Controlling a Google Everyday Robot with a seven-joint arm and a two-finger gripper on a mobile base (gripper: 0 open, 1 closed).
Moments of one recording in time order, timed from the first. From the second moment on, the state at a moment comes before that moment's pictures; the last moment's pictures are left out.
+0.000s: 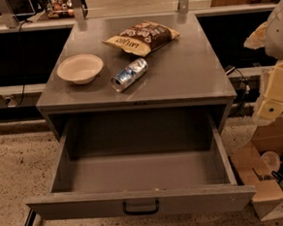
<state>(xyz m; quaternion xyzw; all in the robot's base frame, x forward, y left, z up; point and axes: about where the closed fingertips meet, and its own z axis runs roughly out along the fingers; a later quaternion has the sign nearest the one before) 0.438 -0.216 0.977 -0.60 0.78 -0.04 0.16</state>
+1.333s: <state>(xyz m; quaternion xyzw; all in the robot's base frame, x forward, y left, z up) 0.413 -0.141 0.876 -0.59 0.78 0.06 0.21</state>
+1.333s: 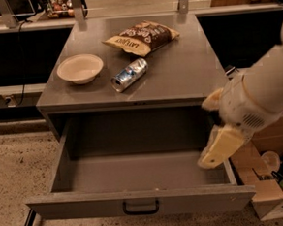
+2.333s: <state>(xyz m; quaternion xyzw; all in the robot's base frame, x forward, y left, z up) 0.367 -0.097 0.732 -0.61 0.75 0.14 0.22</state>
